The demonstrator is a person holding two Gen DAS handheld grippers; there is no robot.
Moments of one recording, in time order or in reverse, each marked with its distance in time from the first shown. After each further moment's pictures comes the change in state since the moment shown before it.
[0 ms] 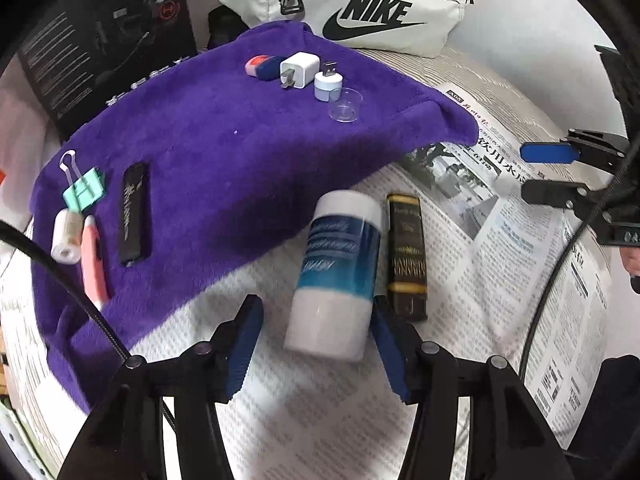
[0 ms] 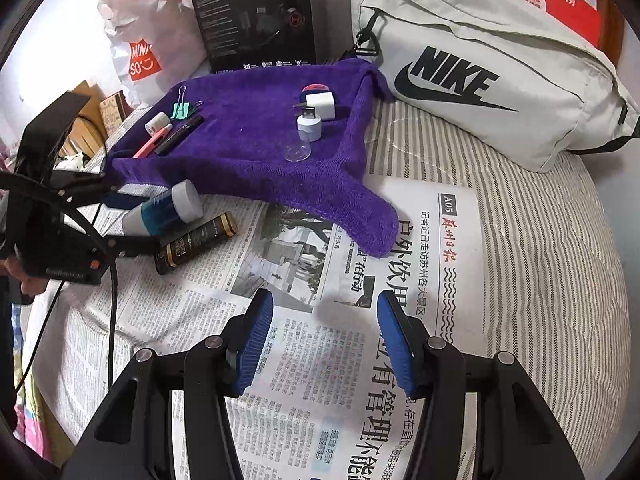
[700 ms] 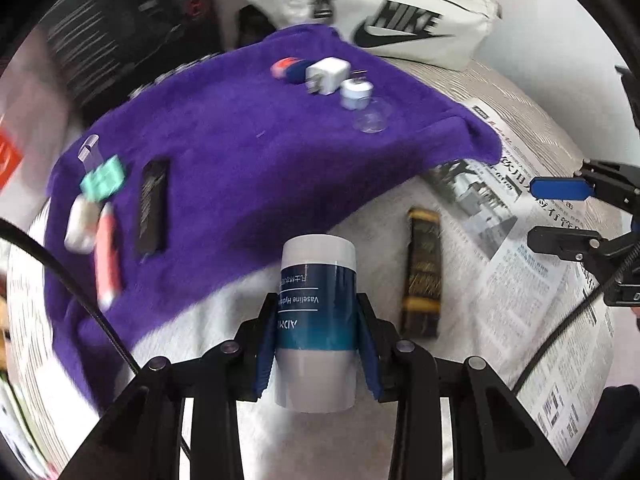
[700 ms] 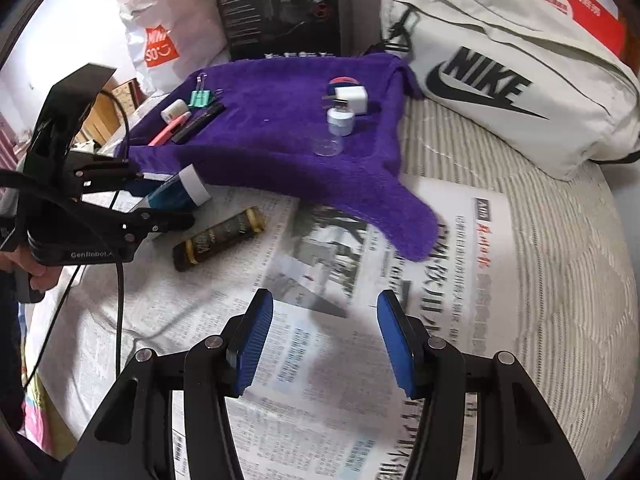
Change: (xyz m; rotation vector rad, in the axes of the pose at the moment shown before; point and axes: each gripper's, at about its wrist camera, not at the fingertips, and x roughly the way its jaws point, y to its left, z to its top) left arm -0.008 0.003 -0.014 -0.114 -0.022 0.051; right arm 0.013 0.024 0.007 -0.043 0.026 0.059
